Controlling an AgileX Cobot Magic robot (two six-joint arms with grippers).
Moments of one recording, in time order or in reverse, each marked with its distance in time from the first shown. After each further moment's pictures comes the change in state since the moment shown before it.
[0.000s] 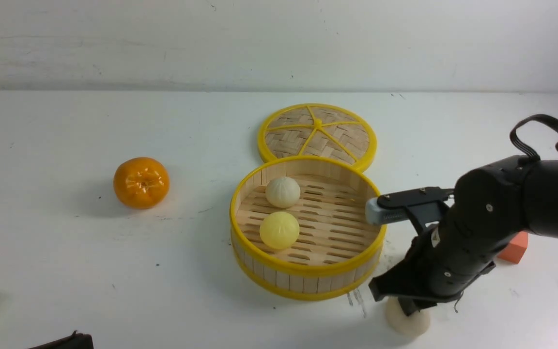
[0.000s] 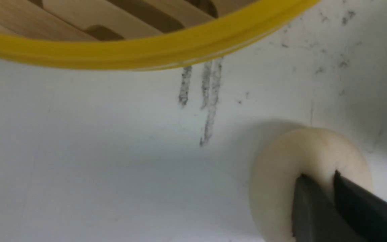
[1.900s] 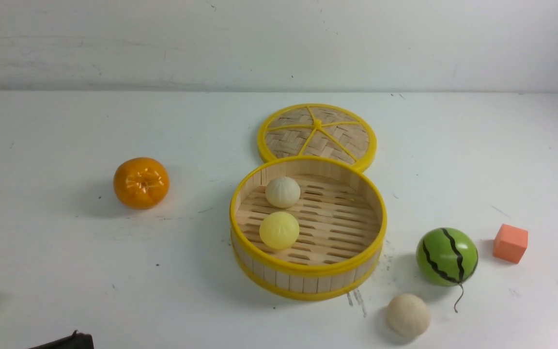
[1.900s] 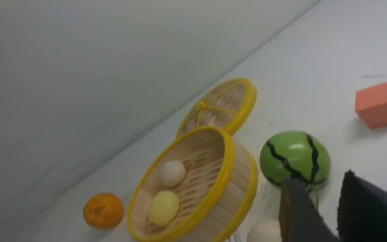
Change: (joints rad) right arm -0.363 -1.604 0.857 0.404 -0.285 0.086; left arm 0.000 0.000 0.000 0.000 -0.001 0.000
